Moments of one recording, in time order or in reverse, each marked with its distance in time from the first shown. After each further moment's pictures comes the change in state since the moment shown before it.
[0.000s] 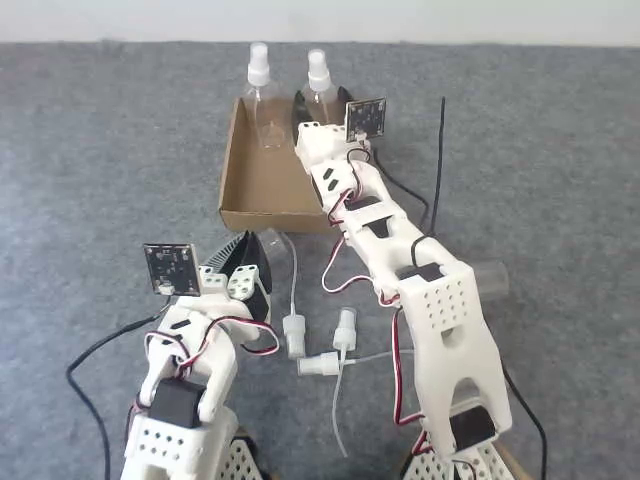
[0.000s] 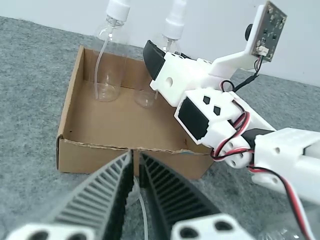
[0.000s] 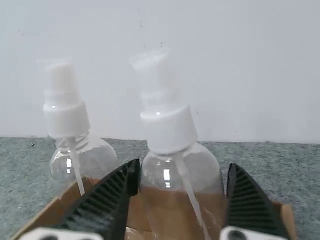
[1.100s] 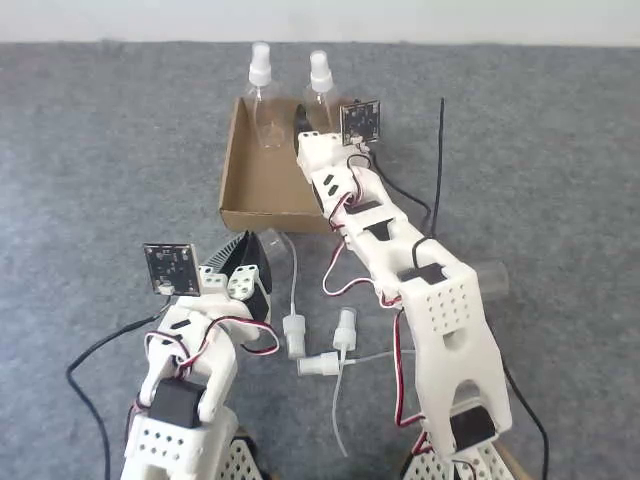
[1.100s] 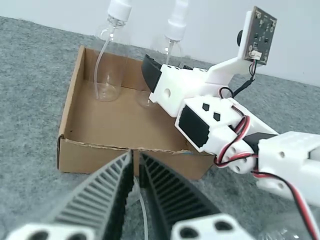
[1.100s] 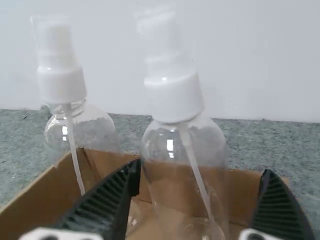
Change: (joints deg) left arm 0.0 0.0 0.0 0.0 0.0; right arm 0.0 -2.5 4.7 3.6 2.4
